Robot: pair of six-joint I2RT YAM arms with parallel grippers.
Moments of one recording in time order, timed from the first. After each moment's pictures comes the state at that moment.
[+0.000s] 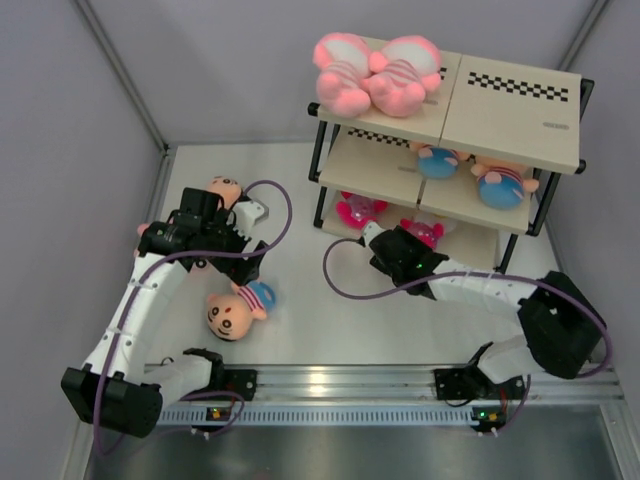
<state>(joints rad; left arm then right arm) -0.23 1.10 1.17 -1.08 0.30 0.43 0.79 1.36 0.76 -0.28 0.59 -0.32</state>
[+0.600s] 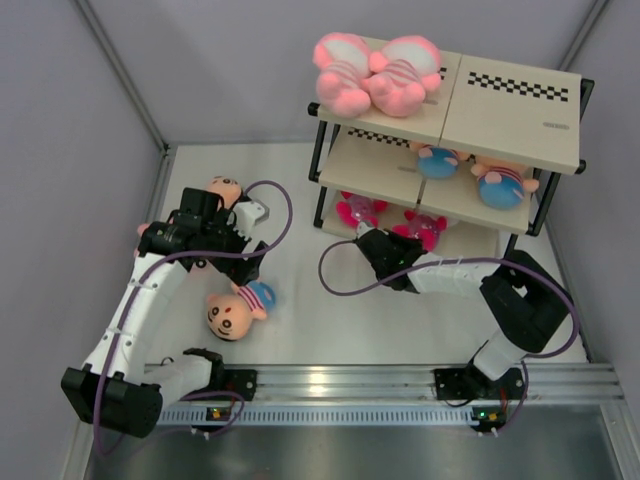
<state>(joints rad) -0.23 1.10 1.17 -1.08 0.30 0.44 0.80 1.61 0.82 -0.13 0.91 -0.60</state>
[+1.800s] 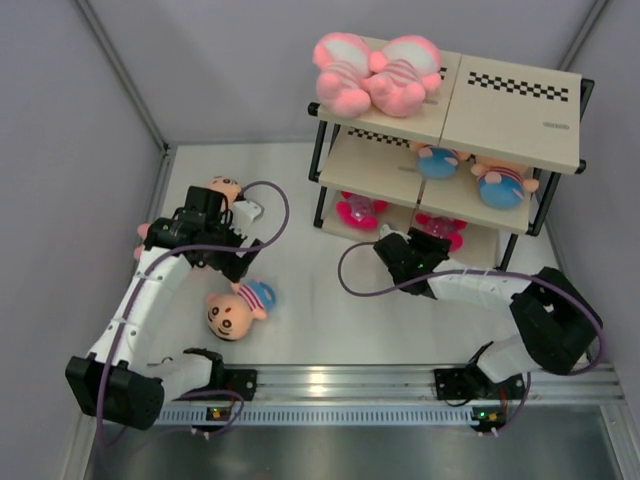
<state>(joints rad) -0.23 1.13 1.16 -1.07 0.11 0.42 0.74 1.46 0.72 -0.27 1.00 -0.56</state>
